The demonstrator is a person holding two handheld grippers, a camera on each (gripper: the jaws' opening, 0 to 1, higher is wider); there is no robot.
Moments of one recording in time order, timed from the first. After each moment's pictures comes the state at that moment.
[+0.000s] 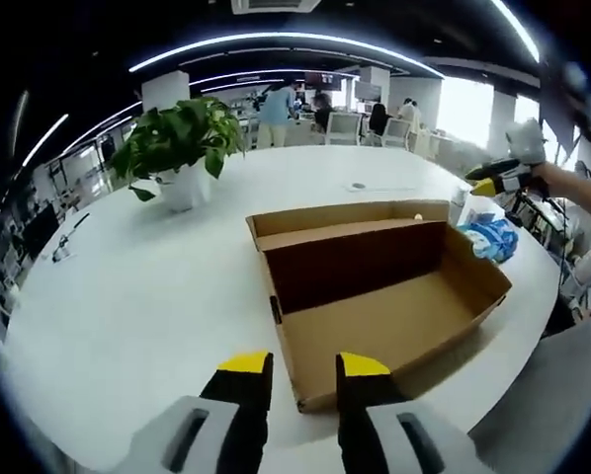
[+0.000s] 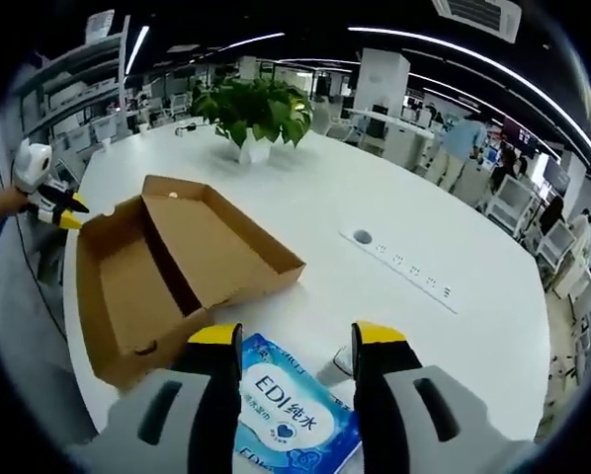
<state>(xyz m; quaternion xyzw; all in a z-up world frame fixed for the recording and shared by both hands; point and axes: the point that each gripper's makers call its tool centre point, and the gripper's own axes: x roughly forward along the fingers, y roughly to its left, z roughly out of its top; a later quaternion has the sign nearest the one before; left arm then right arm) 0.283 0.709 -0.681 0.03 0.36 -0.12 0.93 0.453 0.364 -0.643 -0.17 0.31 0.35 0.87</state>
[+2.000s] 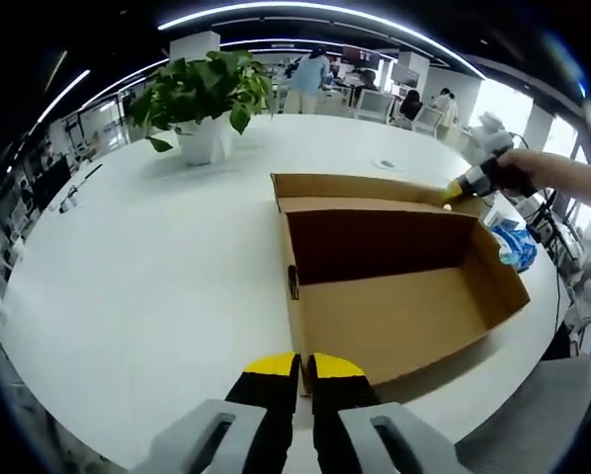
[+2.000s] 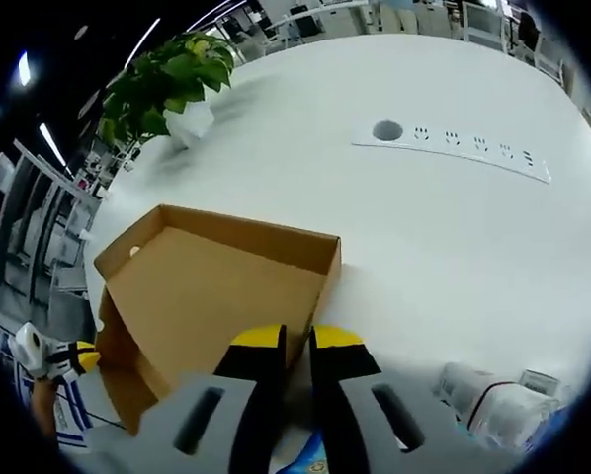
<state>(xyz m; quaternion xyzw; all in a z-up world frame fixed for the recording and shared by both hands) 0.281 0.718 -0.705 -0.01 0.42 -0.07 0.90 0.499 0.438 -0.733 0.06 0.53 0.27 0.80</state>
